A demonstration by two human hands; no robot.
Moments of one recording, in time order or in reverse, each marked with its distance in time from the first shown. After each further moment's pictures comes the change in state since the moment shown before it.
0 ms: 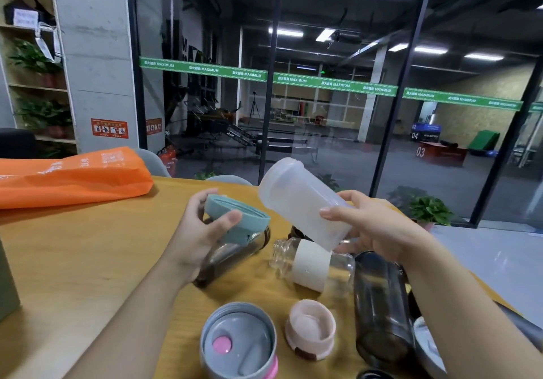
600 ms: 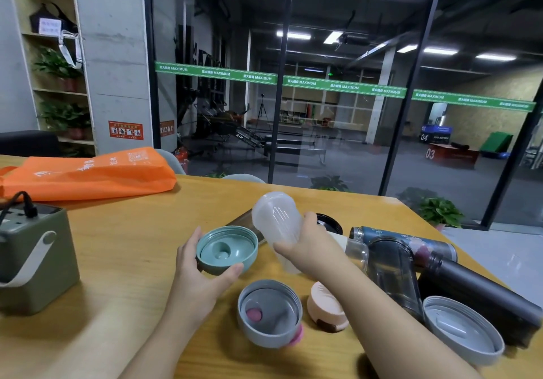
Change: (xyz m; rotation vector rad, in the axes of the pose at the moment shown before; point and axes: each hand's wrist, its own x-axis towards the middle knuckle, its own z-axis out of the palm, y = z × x) left_hand -0.084 -0.036 -0.039 0.463 0.266 0.072; right_hand -0.010 0.017 0.122 -0.640 0.189 -0.038
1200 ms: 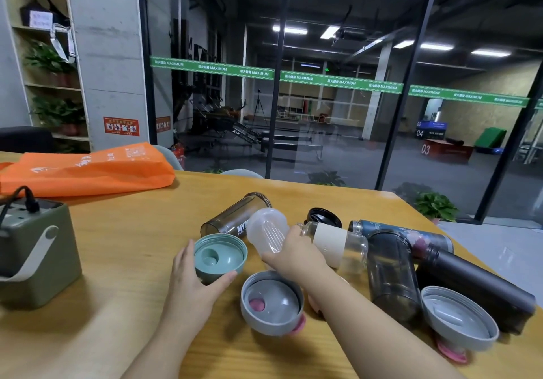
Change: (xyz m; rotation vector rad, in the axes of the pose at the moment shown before) left_hand -0.008 -0.020 -0.007 0.258 0.017 -0.050; right_hand 0.009 0.002 0.044 -0.135 -0.054 0.063
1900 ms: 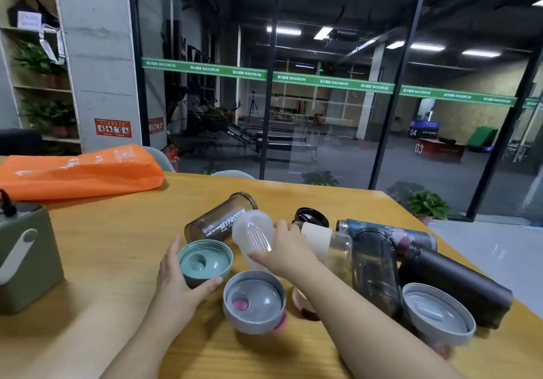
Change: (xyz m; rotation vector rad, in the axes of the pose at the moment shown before) left_hand 0.001 -0.002 0.003 0.021 -0.050 -0.033; right_hand 0.002 0.011 -0.011 -0.006 0.013 -0.125
